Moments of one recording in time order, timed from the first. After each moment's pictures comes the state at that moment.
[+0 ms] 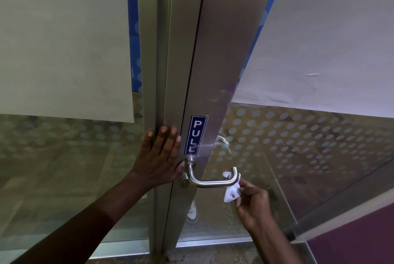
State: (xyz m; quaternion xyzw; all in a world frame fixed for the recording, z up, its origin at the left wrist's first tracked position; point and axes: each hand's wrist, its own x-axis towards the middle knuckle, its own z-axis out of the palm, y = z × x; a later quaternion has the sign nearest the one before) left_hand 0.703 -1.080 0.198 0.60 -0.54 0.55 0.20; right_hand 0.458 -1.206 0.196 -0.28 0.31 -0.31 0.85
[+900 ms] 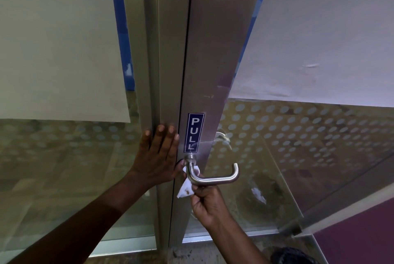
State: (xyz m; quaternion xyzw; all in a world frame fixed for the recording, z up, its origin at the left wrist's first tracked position) left_hand 0.705 -1.079 0.198 0.60 -0.54 0.56 0.19; right_hand 0.534 -1.138 0.174 -0.17 0.28 -0.26 0.91
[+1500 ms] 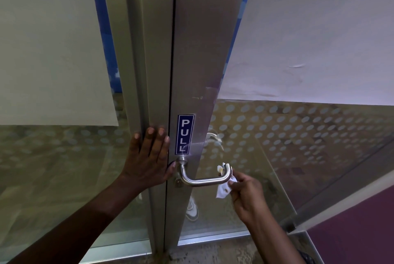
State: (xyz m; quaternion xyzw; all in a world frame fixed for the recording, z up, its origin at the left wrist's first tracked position) left_hand 0.707 -1.080 0.196 0.61 -0.54 0.56 0.19; right_hand 0.464 -1.209 0.201 -0.36 0.40 -0.33 0.78
